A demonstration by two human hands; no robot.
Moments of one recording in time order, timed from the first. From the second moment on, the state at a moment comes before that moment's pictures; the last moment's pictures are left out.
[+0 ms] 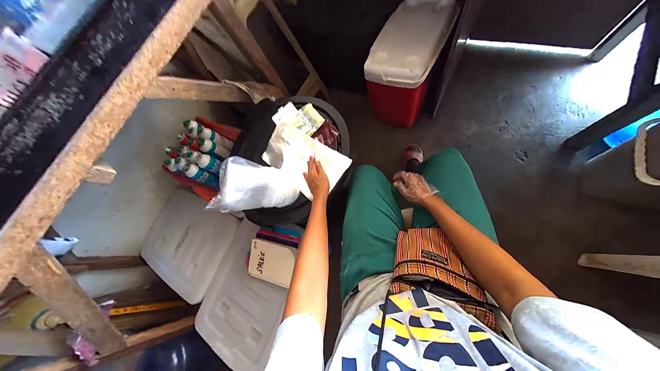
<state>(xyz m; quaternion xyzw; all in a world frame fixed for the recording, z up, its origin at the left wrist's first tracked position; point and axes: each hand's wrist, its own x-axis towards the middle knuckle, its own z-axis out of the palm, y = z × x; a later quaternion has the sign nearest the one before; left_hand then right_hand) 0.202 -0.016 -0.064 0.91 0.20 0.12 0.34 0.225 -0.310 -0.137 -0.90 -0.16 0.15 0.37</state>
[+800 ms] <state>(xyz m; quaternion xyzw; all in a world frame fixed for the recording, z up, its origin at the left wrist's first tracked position) 0.025 -0.033 0.057 0.73 0.09 0.29 0.61 0.158 -0.212 0.076 -0.54 -0.38 0.28 0.70</state>
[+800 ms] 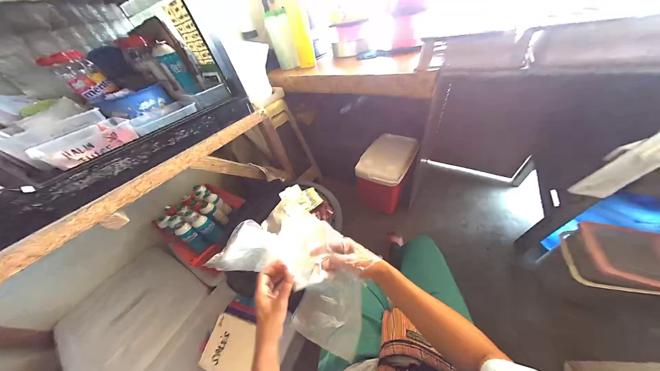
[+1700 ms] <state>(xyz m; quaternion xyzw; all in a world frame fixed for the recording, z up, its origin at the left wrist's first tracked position) 0.008 -0.046 0.092 0.68 -0.06 0.26 0.68 0.094 -0.240 0.104 -0.67 -0.47 0.00 0.57</state>
